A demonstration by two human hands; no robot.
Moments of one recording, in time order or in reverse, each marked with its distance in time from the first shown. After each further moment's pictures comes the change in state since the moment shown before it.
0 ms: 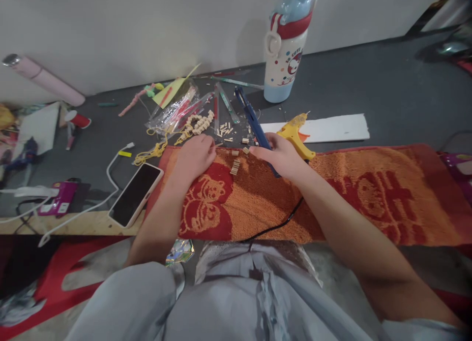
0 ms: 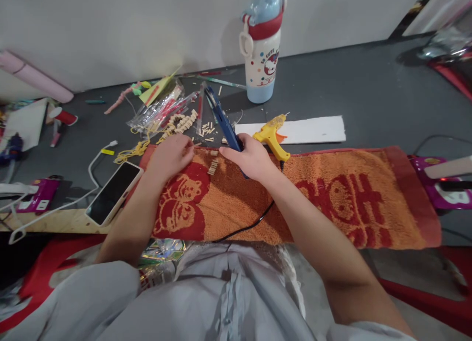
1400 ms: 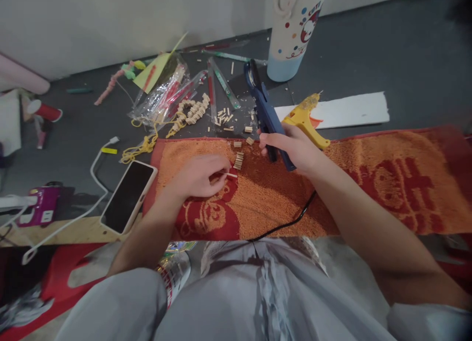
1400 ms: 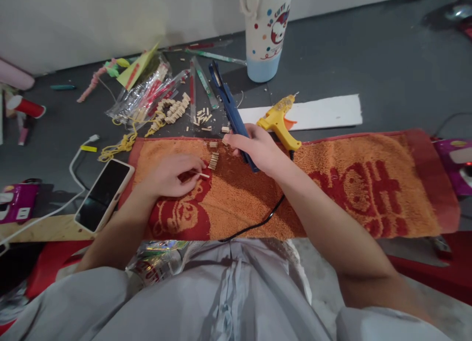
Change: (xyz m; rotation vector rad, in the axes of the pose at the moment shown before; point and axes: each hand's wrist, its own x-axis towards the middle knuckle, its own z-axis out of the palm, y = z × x) left_hand -0.031 0.005 0.005 -0.471 -0.184 0.401; right_hand 0.003 -0.003 0.006 0.362 -0.071 0.113
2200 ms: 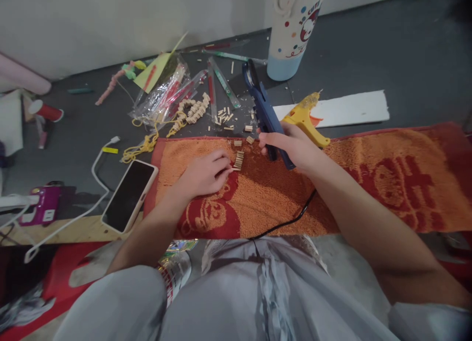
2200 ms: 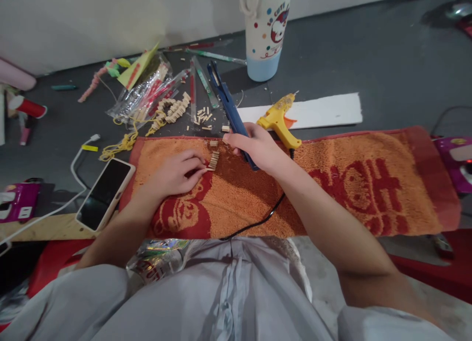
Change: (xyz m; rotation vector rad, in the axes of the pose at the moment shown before) left_hand 0.004 0.006 0.011 0.107 0.049 -0.100; right_hand 0.000 0.000 0.001 -0.027 0.008 0.013
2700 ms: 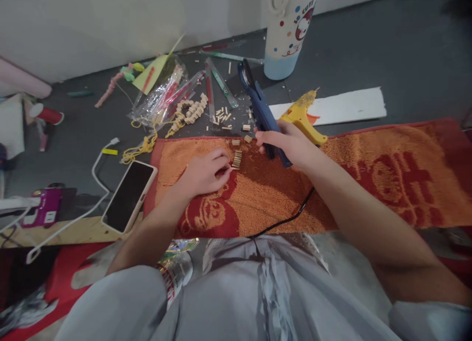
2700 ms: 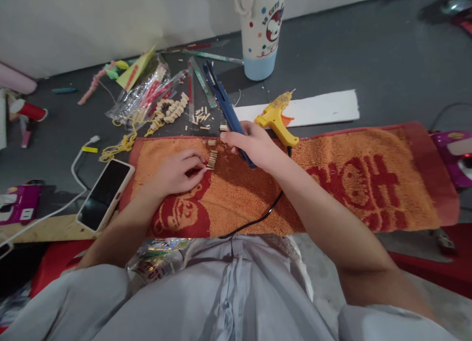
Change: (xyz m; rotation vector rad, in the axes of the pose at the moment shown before) left_hand 0.002 0.001 0.004 0.010 0.088 0.049; right_hand 0.002 0.000 0.000 0.073 -0.027 -0.019
